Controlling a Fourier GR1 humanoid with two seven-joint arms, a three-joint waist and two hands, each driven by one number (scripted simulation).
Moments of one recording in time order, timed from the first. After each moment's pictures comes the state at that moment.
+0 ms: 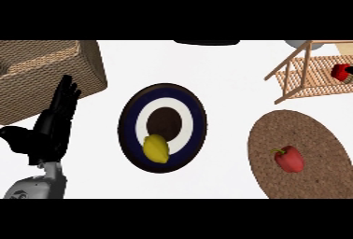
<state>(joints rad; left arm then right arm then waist) -0.11 0.14 0.04 -1.68 -0.01 0.14 0.16 -0.92 -0.75 -0.55 -0.24 0.41 0.09 -0.41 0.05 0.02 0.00</state>
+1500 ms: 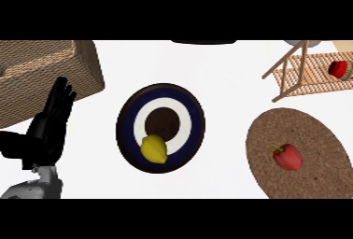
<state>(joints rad) -0.09 0.14 0.06 -1.71 -0.01 0.13 0.16 -0.72 -1.14 -0.81 -0.11 0.15 0.41 -0.36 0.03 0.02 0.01</state>
